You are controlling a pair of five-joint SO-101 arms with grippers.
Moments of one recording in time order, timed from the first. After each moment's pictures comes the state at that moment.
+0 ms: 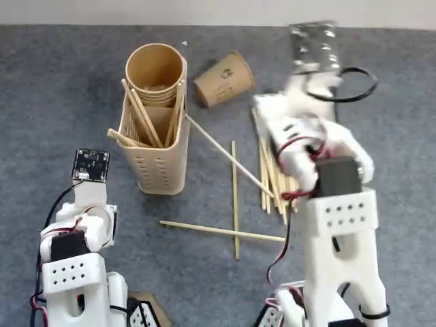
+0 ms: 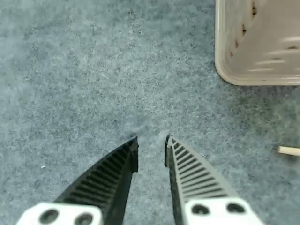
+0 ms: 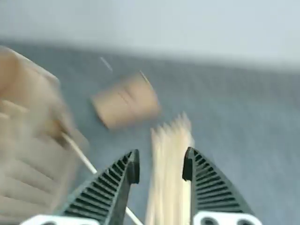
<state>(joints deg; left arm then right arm) -21.0 -69.8 77.8 58.7 -12.6 -11.1 -32.9 11.8 60.9 0.7</state>
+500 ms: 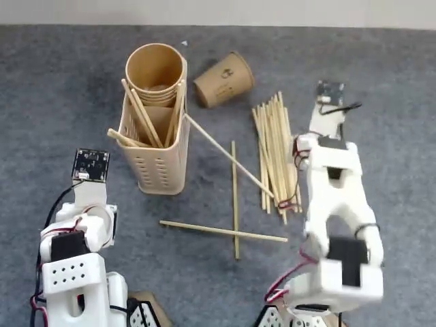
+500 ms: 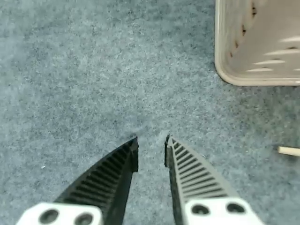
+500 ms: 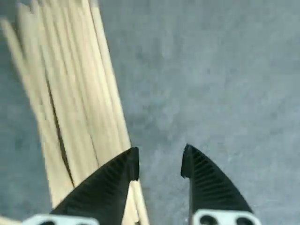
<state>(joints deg) -21.0 -69.8 77.8 58.7 -12.6 1.6 3.9 28.8 36.7 0.7</state>
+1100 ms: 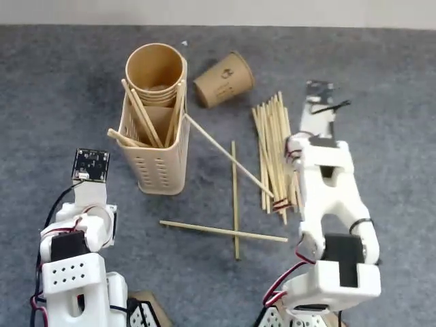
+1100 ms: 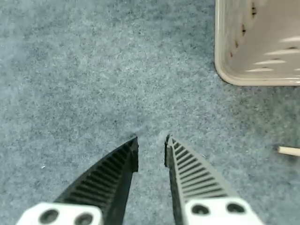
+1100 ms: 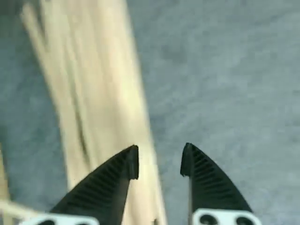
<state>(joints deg) -21.0 -69.8 77.8 58.7 -12.6 -3.0 1.5 29.8 36.3 0.7</state>
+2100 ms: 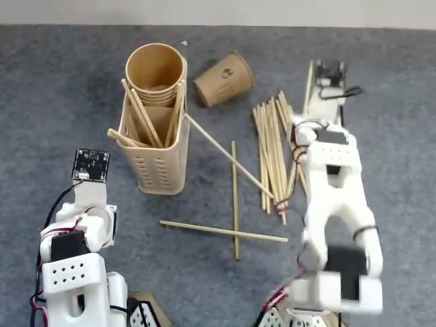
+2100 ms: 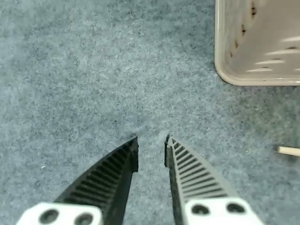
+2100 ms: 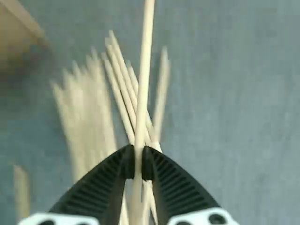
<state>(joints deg) -21.0 -69.8 77.8 58.7 -12.6 -1.1 -8.2 25.2 27.6 0.7</state>
